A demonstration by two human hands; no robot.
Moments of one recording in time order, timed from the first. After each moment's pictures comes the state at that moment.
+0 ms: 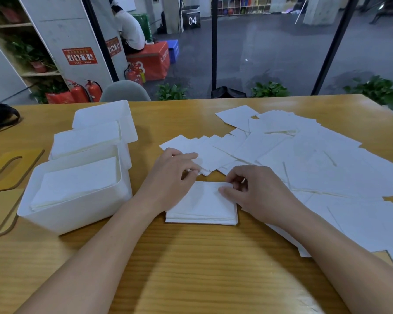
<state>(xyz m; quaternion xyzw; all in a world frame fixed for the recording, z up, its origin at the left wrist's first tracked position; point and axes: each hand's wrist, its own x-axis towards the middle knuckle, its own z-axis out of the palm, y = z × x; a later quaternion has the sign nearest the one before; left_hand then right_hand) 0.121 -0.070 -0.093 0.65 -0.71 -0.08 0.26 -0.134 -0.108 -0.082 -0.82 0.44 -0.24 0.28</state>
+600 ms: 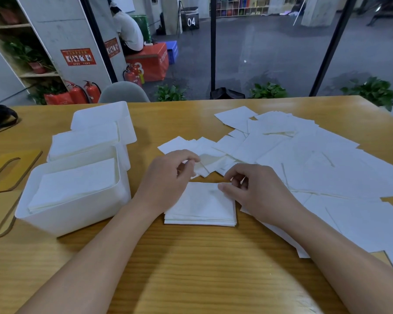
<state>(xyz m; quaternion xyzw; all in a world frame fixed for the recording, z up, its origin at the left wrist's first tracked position) 0.115 -0.062 -0.085 0.62 -0.67 -0.10 0.40 -0.135 -0.115 -0.089 -0.80 0.43 -0.27 0.30</state>
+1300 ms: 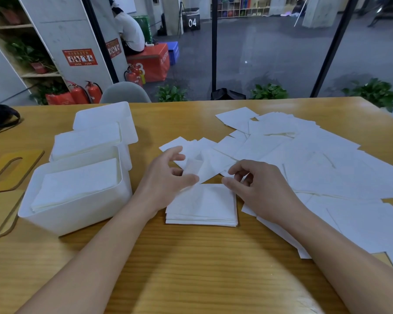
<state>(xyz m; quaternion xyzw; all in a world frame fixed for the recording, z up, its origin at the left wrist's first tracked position) 0.123 -0.060 -0.086 0.66 -0.51 -0.32 0.45 -0.136 -0.117 -0.090 -0.77 0.45 -0.31 0.32</state>
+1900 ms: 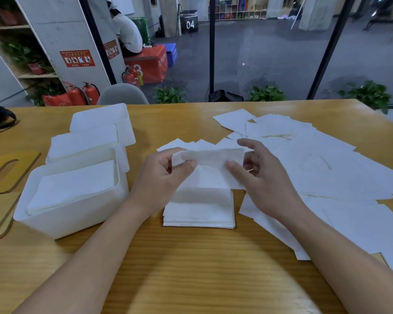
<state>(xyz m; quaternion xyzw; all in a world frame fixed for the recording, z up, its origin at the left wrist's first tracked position) 0.118 -0.051 -0.069 0.54 -0.61 -0.26 0.52 -0.137 -0.115 -0.070 -0.72 0.42 -0.40 0.38</state>
